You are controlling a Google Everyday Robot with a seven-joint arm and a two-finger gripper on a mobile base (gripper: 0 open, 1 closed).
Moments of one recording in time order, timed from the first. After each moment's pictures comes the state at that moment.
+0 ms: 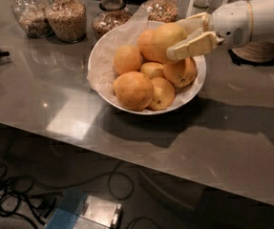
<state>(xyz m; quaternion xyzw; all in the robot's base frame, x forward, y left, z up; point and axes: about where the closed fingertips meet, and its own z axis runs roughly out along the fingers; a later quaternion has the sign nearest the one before) 0.587 -0.088 0.986 -0.53 0.61 0.35 0.47</state>
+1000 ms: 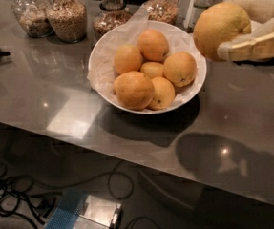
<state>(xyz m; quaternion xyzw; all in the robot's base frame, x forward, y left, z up) 0.474 -0.152 1.072 -0.54 0.57 0.26 0.56</state>
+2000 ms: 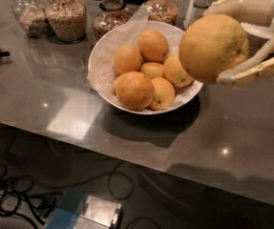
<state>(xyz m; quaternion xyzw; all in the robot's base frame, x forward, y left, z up) 0.405 -0.114 1.082 -0.67 0.45 0.26 0.53</state>
